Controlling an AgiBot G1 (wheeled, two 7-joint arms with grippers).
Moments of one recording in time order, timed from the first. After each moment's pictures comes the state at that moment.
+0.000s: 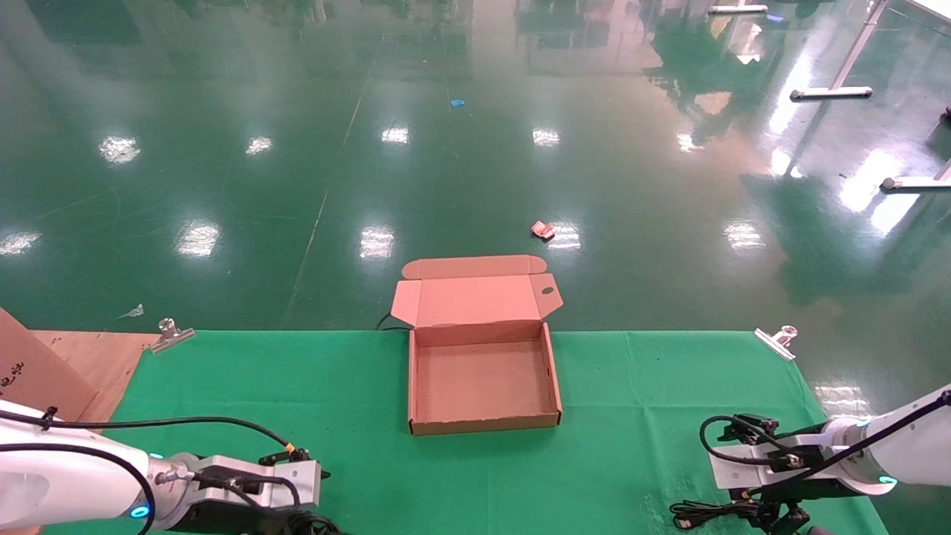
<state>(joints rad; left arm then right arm) -1.48 1.13 0.71 -0.11 1.66 1.15 0.54 1.56 -1.10 -0.76 0.14 -1.90 -1.00 -0.59</state>
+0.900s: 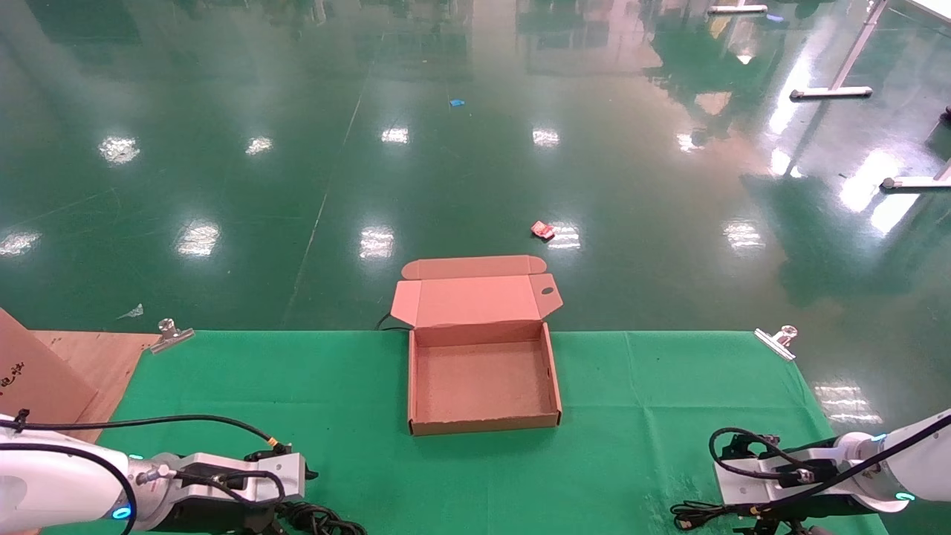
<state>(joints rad) -1.51 1.12 0.69 -0.02 1.64 1.16 0.59 1.59 -1.10 -0.73 0.03 -1.87 -1.03 -0.70</state>
